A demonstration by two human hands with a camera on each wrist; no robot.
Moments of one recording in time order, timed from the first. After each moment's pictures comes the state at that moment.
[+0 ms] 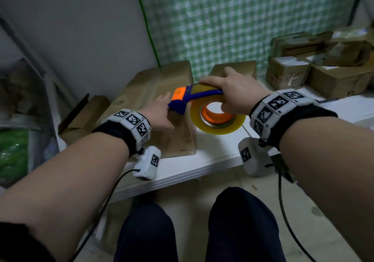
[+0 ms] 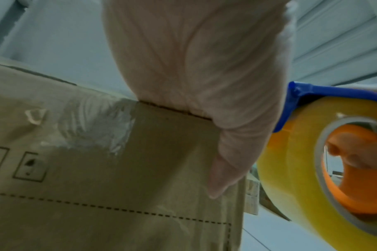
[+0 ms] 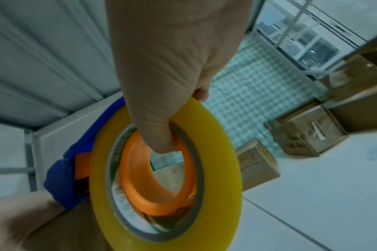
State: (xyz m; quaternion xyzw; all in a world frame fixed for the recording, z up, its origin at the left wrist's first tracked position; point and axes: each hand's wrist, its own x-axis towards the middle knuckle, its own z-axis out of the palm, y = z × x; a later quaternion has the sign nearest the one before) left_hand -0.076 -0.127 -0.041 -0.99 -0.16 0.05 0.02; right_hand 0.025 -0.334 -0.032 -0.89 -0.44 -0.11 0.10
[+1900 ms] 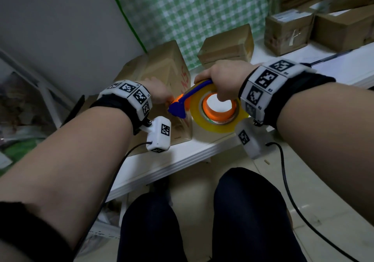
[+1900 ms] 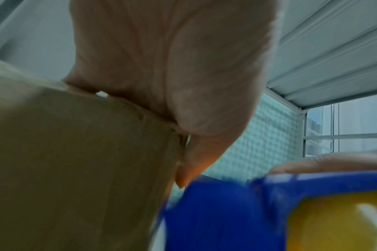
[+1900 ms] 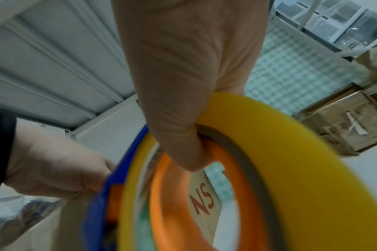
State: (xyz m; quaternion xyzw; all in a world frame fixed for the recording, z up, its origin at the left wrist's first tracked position) left_hand -0.013 -0.161 -0.034 -0.93 -0.35 0.12 0.08; right_hand 0.047 -0.342 -0.064 -0.89 -0.44 0.00 0.07
